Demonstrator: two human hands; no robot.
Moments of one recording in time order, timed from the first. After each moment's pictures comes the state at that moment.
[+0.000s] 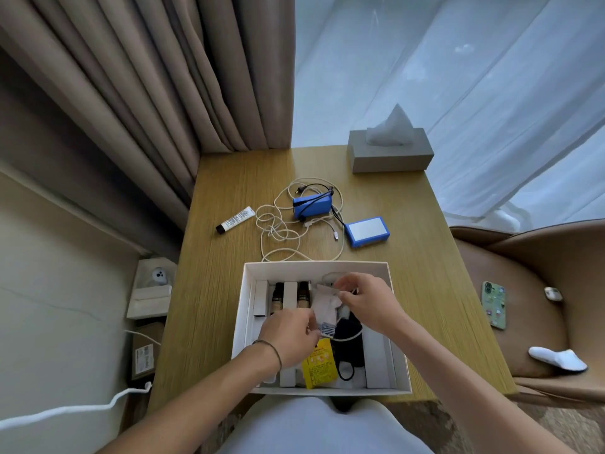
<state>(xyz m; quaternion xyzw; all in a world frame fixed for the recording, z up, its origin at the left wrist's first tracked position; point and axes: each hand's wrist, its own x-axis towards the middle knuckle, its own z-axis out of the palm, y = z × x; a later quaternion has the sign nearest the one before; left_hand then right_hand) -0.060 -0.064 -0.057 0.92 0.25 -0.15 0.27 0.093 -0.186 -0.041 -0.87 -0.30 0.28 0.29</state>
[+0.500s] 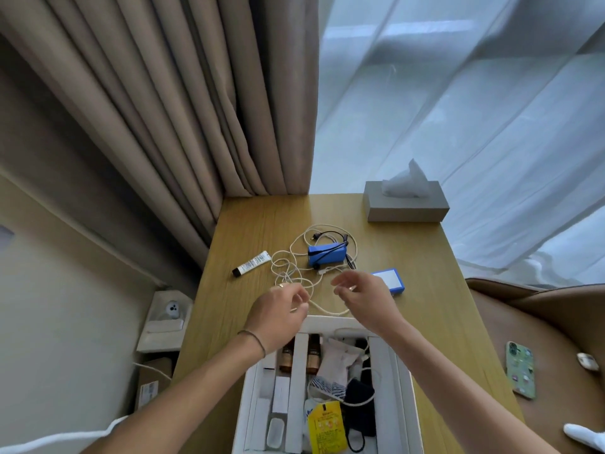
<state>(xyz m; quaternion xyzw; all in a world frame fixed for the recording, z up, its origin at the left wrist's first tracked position) -0.012 0.024 0.006 0.91 0.27 0.05 0.30 0.144 -0.110 0.006 -0.84 -0.33 0.24 0.37</state>
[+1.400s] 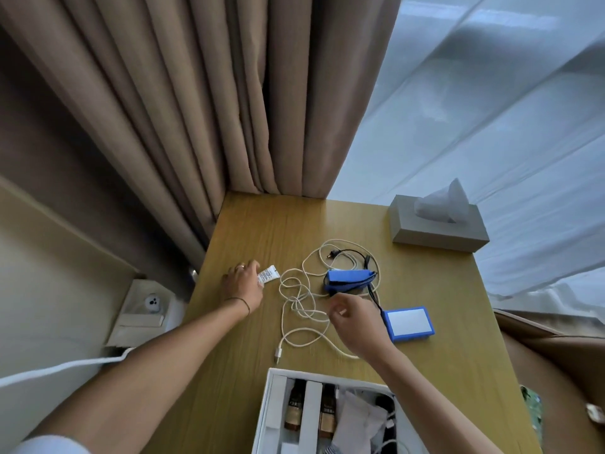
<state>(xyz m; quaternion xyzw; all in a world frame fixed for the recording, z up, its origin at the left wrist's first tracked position) 0.044 0.221 -0.140 0.87 0.46 -0.02 0.18 0.162 -0.005 -0.050 -0.86 -0.36 0.26 0.23</state>
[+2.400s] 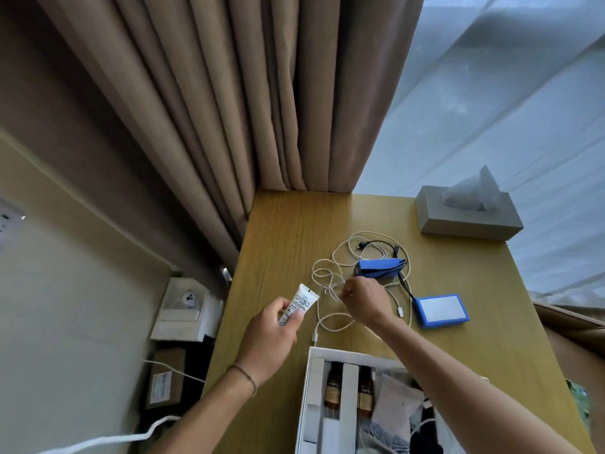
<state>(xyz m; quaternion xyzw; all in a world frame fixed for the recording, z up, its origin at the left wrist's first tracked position) -0.066 0.110 -0.008 0.74 0.41 0.08 0.52 0.144 0.039 -0.081 -0.89 -0.37 0.23 0.15</state>
